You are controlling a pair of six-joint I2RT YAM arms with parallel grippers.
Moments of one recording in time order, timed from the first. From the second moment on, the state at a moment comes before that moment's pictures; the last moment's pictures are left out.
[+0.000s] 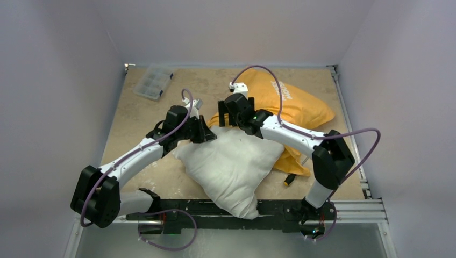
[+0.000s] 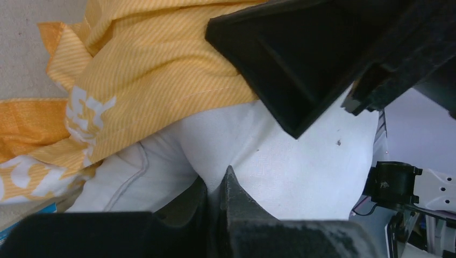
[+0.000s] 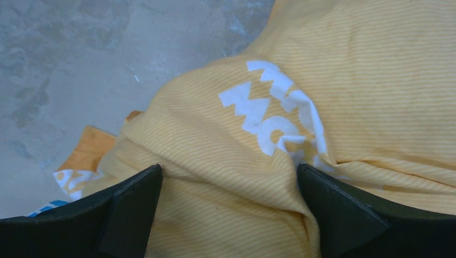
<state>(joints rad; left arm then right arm) -0.47 1.24 0.74 -0.09 0.40 -0.59 0.80 1.68 1.28 -0.29 0.42 0.47</state>
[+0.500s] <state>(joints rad) -0.49 1.08 0.73 -0.19 0.35 -0.58 0.77 1.73 1.32 -0.34 0.57 0.57</state>
